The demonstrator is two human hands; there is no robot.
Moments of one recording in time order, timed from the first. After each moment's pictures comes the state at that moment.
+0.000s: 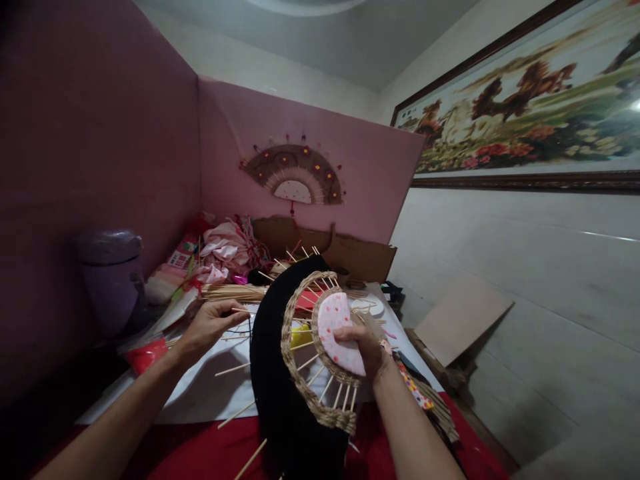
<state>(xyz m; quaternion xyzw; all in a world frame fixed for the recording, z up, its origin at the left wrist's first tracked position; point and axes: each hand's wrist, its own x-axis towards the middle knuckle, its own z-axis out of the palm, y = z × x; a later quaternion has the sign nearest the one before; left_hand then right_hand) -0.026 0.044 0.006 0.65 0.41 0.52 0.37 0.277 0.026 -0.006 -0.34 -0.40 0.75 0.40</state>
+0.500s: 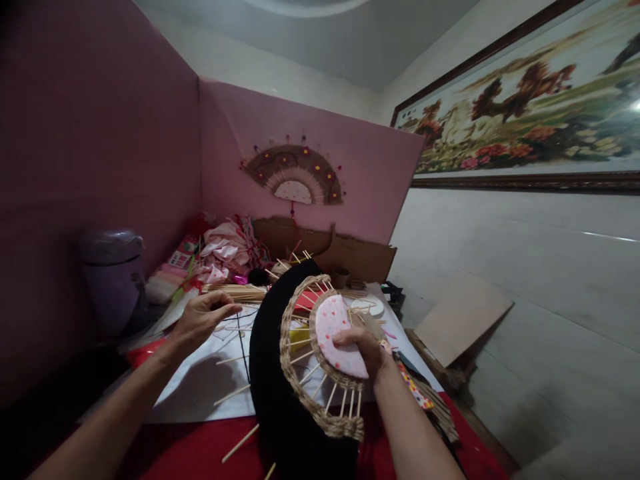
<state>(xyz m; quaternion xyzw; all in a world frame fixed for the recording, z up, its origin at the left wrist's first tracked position) -0.038 0.044 0.014 0.65 0.45 0.56 0.25 0.280 0.028 -0.011 -0.39 -0.41 0.73 0.40</state>
